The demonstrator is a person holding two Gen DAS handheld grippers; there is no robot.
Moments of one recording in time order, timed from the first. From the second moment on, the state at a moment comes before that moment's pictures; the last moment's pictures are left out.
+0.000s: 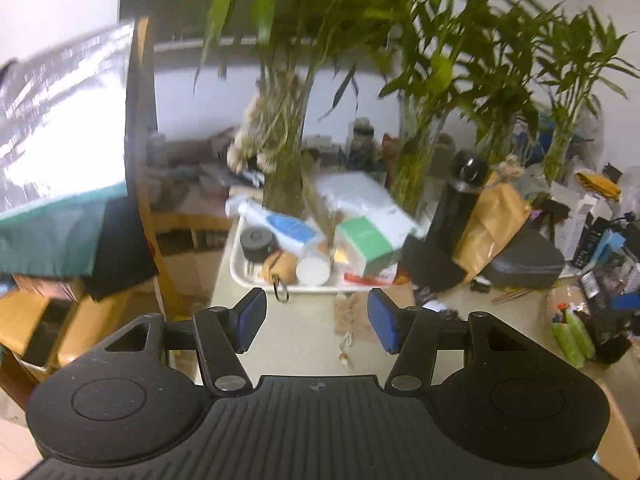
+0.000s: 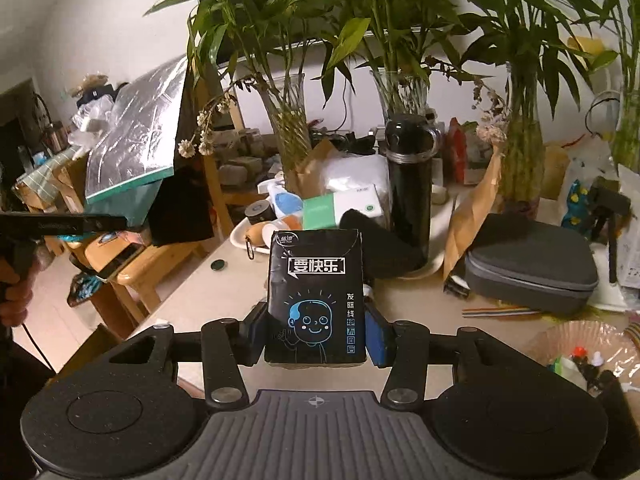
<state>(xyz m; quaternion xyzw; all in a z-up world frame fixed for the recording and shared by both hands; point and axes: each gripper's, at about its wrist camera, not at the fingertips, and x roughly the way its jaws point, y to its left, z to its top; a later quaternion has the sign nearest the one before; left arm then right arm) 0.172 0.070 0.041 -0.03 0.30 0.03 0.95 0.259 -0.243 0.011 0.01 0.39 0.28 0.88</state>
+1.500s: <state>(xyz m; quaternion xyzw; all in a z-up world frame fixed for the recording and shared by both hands) 0.285 0.073 -0.103 -0.01 0.39 -0.04 0.92 0.264 -0.224 0.008 -0.02 0.38 0.29 0.88</state>
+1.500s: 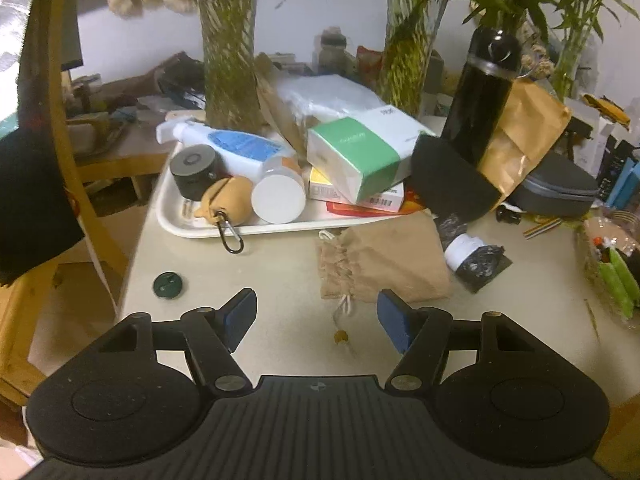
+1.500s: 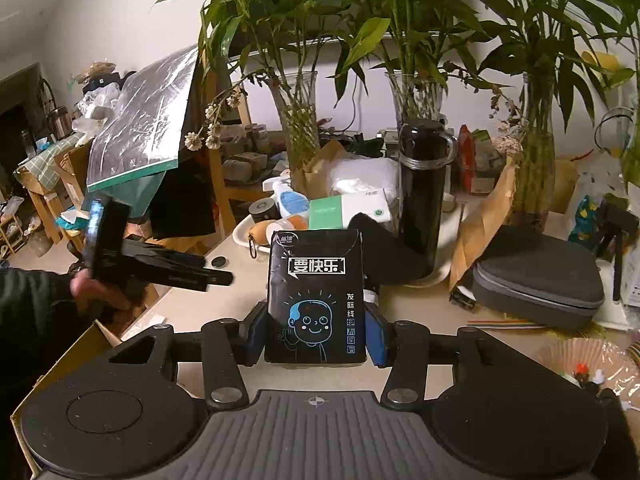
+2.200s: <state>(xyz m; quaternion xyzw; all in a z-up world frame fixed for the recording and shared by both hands) 0.355 0.053 -0.156 0.00 0.40 -0.08 0.91 0.270 -0.210 0.003 -0.04 0.39 0.30 0.87</state>
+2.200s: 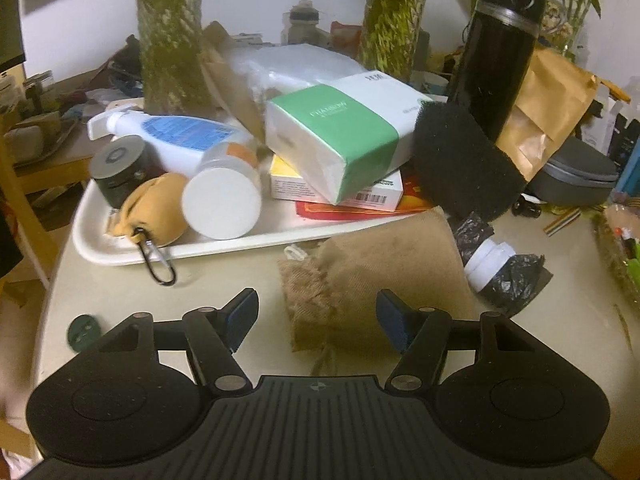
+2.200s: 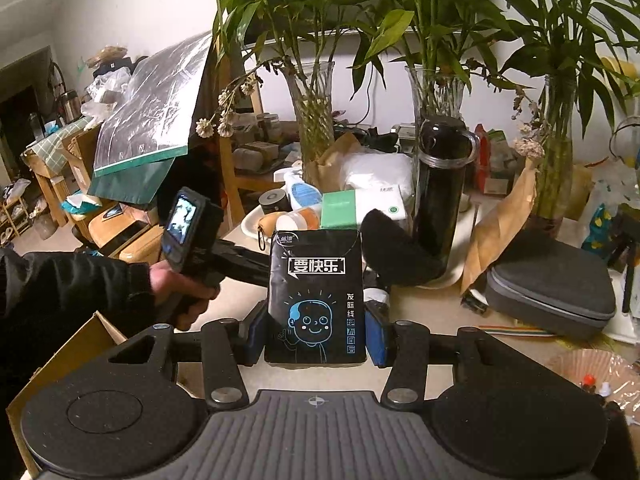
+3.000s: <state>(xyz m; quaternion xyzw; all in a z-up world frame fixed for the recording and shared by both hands) 0.305 0.066 -0.086 0.01 0.36 -0.09 0.93 0.272 -0.205 0.000 -0.04 0.39 0.29 0.87</state>
